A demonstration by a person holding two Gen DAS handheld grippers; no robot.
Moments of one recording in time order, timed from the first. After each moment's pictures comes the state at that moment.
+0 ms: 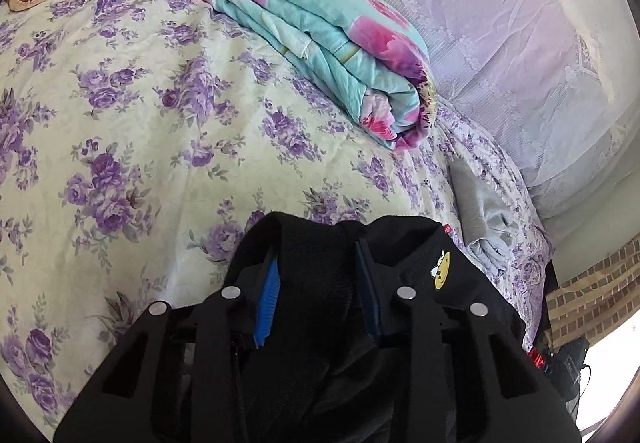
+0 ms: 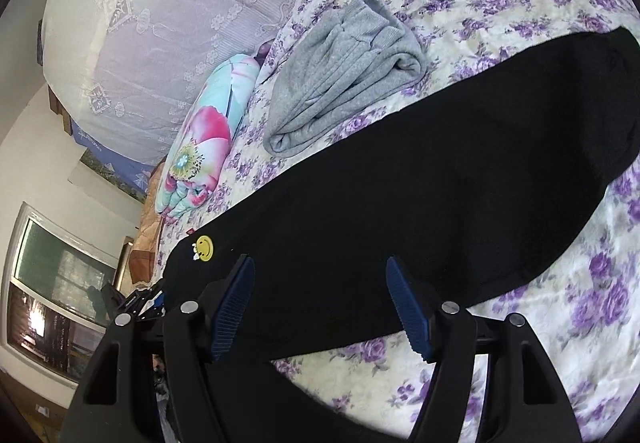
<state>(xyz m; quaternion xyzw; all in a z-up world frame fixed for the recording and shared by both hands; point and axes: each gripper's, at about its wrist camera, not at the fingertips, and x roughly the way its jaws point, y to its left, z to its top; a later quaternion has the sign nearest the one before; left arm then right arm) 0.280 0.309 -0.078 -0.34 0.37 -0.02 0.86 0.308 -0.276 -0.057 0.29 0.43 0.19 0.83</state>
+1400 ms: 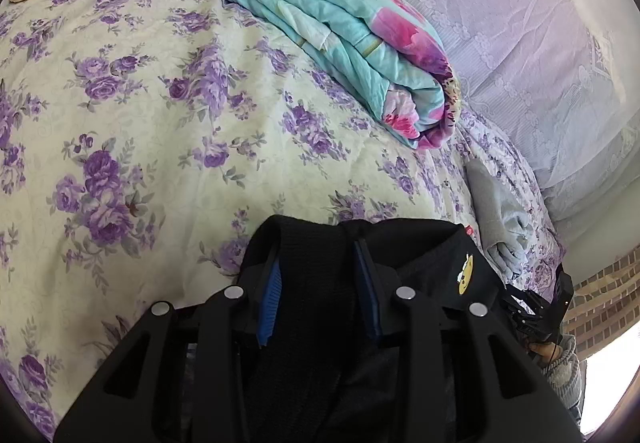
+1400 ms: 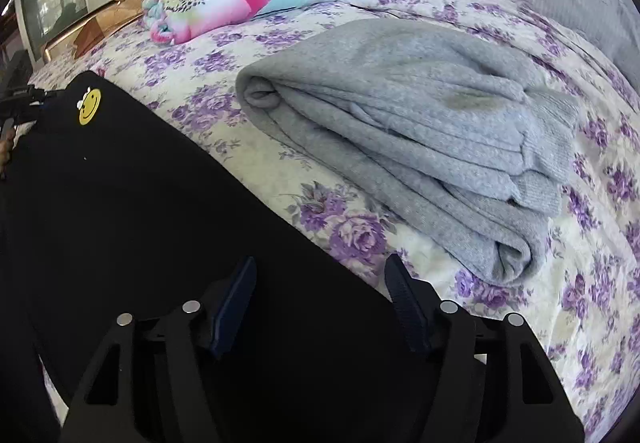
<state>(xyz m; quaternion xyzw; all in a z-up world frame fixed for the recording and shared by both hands) 0.294 0.315 -0.096 -0.34 0.39 -0.01 0.86 0.457 -0.190 -0.086 -0.20 0.42 0.30 0.83</state>
